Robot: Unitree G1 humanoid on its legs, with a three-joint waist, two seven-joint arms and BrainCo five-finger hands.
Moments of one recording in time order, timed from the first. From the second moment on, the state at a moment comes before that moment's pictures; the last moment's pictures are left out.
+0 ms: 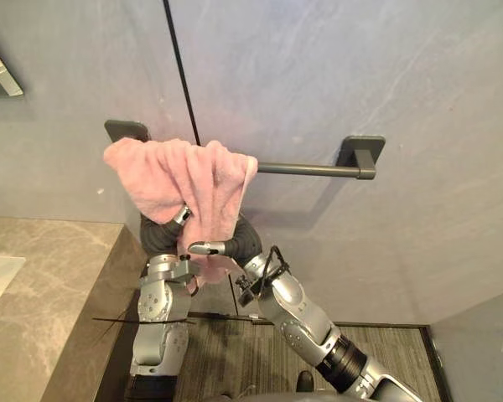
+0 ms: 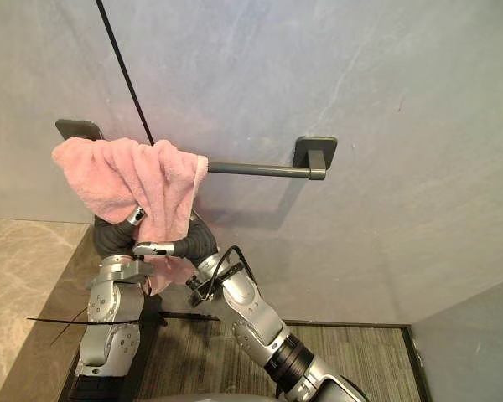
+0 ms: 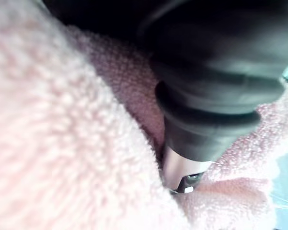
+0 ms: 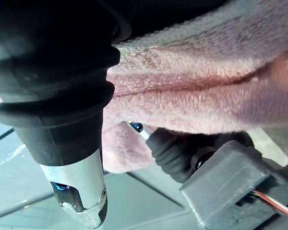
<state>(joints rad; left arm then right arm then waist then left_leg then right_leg) 0.04 0.08 0.00 -0.22 -0.44 -0.22 0.22 -0.31 0.05 0.73 0.11 0.56 -0.22 0.02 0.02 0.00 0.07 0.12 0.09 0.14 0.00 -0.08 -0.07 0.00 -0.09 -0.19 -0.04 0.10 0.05</state>
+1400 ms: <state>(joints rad) 0.09 -0.02 -0.06 -0.19 -0.30 -0.20 0.09 -0.03 0.03 0.35 -0.02 0.48 -0.21 0.12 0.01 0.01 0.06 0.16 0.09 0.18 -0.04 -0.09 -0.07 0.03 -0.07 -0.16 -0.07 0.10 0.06</state>
